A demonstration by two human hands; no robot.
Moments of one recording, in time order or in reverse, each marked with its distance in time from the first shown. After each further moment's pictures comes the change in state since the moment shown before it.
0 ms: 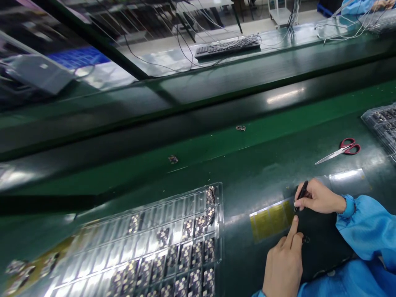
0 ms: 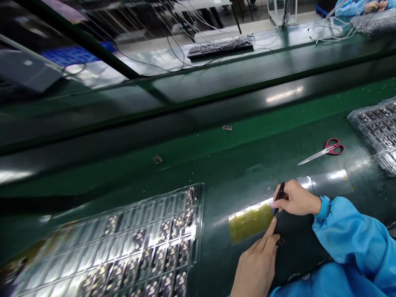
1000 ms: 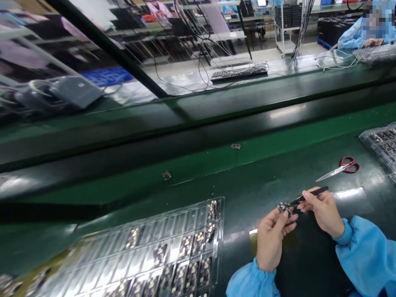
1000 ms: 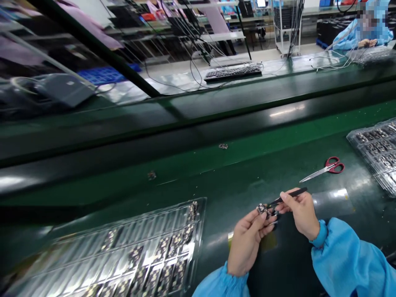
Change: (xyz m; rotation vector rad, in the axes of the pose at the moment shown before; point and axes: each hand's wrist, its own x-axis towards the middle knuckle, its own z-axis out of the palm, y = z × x) left_hand 0.075 -0.032 -0.020 -1.857 0.246 -0.743; right_hand 0.008 0.006 0.017 0.627 0.575 -0.079
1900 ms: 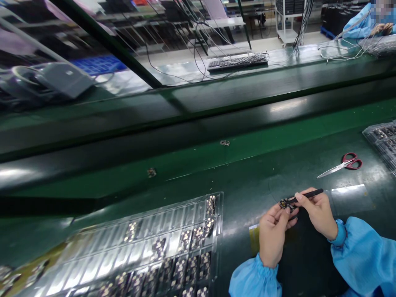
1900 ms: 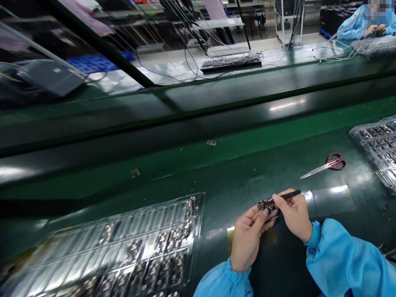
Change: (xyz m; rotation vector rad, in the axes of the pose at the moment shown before) left_hand 0.000 -0.008 -0.001 0.069 -0.020 0.048; right_hand -0.008 0.007 0.010 -0.263 -0.037 -0.089
